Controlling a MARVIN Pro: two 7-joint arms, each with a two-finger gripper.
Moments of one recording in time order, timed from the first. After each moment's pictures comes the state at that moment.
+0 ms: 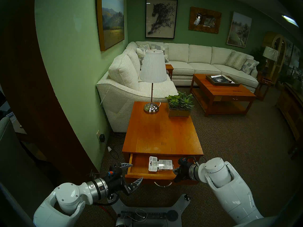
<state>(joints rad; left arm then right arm) 2.26 -1.09 -1.58 -2.00 -0.17 0.08 -0.63 -1.79 -1.19 1.39 -1.71 -0.15 0.66 0.66</state>
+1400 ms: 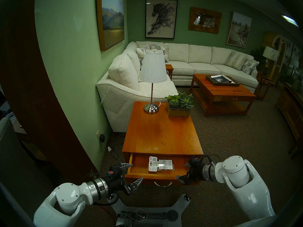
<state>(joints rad) 2.26 -1.09 -1.58 -2.00 -0.17 0.08 -0.63 -2.01 -1.06 1.60 -1.95 -0.06 0.60 0.82</state>
